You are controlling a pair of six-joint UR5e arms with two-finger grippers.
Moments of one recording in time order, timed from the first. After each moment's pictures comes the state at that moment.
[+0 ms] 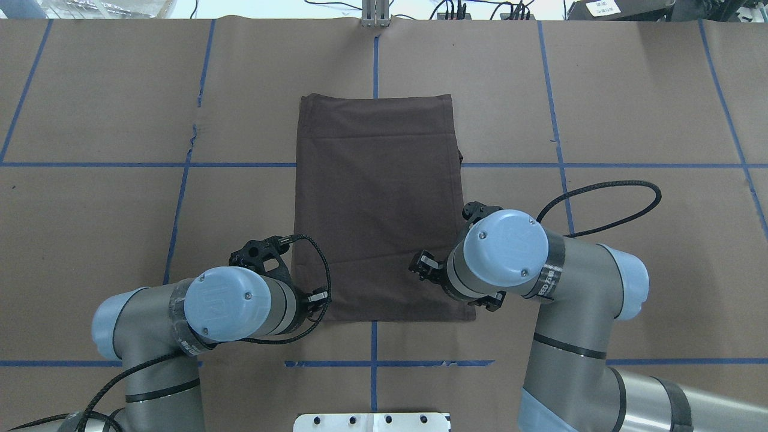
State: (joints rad) left arm -0.28 -2.01 -1.90 -1.72 -1.67 -1.77; right arm 0.36 -1.13 1.91 -1.55 1.77 1.82
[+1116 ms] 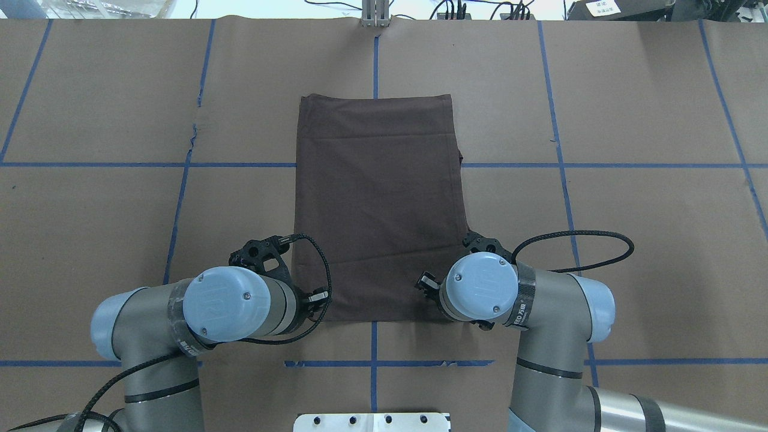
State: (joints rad) left arm -0.28 -2.01 -1.90 -1.72 -1.67 -1.77; right arm 0.30 -1.13 1.81 -1.51 1.69 1.93
